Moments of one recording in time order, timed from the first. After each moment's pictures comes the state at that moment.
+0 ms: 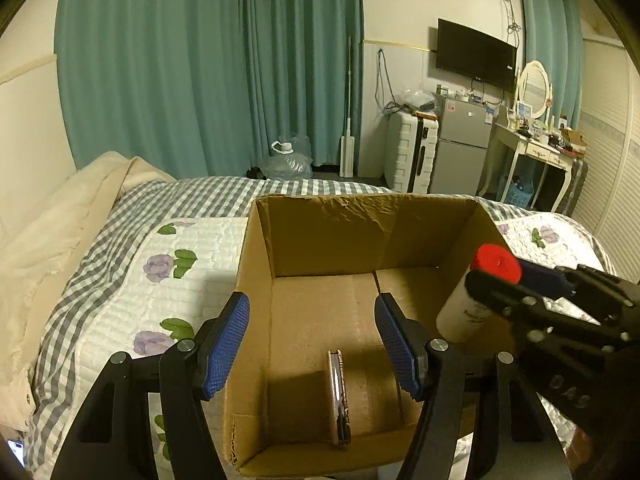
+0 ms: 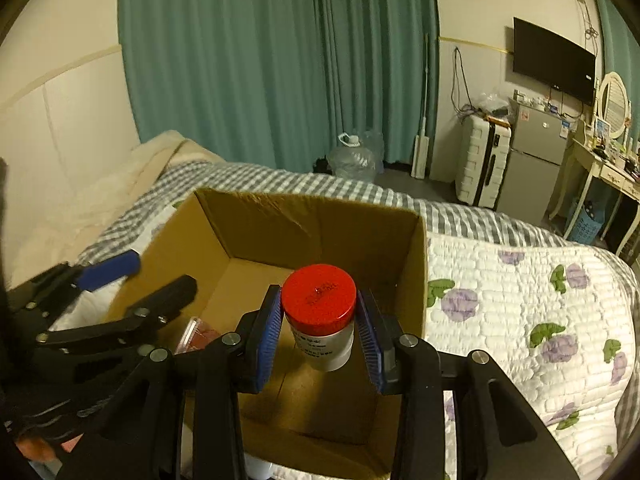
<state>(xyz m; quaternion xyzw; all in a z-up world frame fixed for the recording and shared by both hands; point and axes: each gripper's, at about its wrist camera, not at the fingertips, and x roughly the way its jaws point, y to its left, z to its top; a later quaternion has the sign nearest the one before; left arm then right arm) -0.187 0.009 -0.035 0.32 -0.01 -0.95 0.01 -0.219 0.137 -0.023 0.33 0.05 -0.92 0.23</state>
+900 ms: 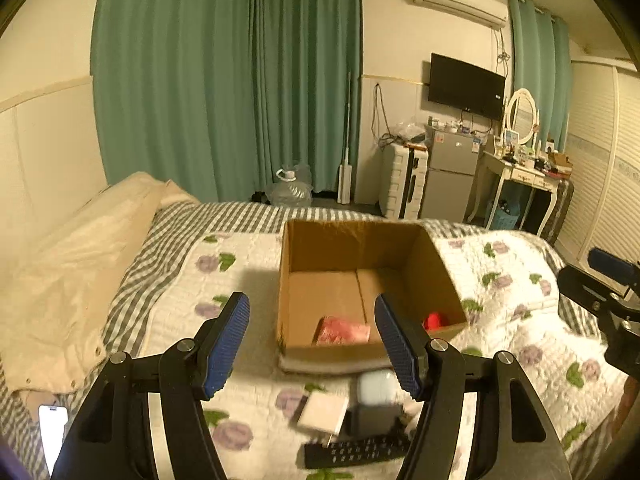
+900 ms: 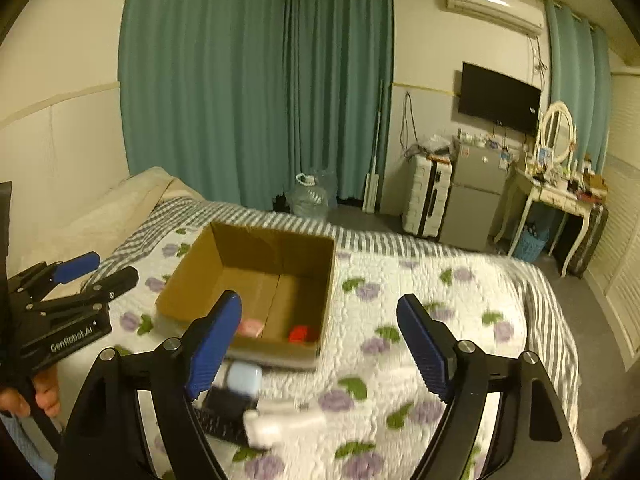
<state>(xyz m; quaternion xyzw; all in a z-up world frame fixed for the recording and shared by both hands) -0.055 0.001 0.034 0.28 0.01 -0.96 0.02 -0.058 0.218 0.073 0.26 0.05 -0.95 0.15</state>
